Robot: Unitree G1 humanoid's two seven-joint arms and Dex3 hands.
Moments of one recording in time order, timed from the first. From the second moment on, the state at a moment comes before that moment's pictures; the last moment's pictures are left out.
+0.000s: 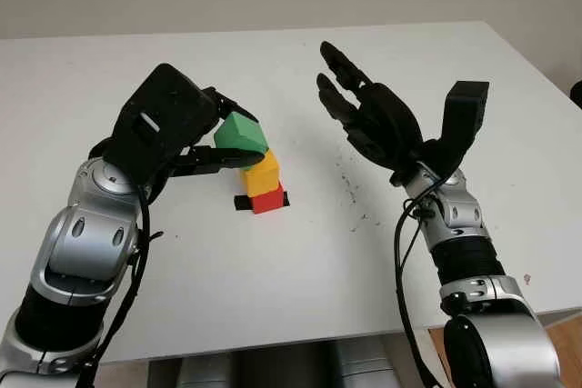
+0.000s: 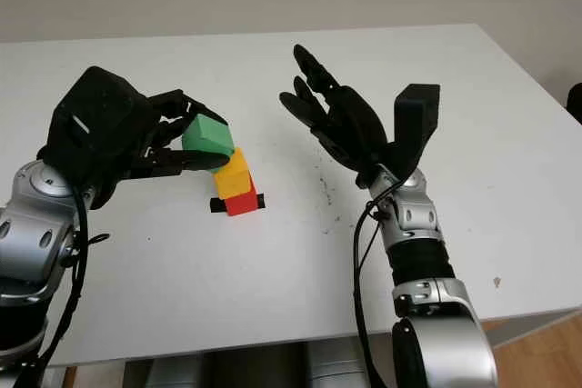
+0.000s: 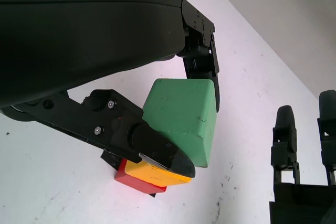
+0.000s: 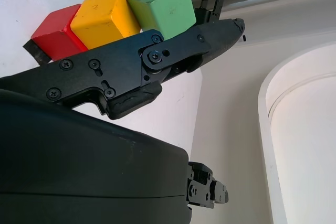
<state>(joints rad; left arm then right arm) -0.55 0.48 -0.12 -0.47 0.16 1.11 -0.30 -0.70 -0.18 -0.11 0.55 0.28 0.08 0.53</state>
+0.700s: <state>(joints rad) -0.55 0.45 -0.13 -0.43 0.16 1.05 -0.27 -0.70 -0.17 -0.11 0.55 0.28 0.07 0.52</state>
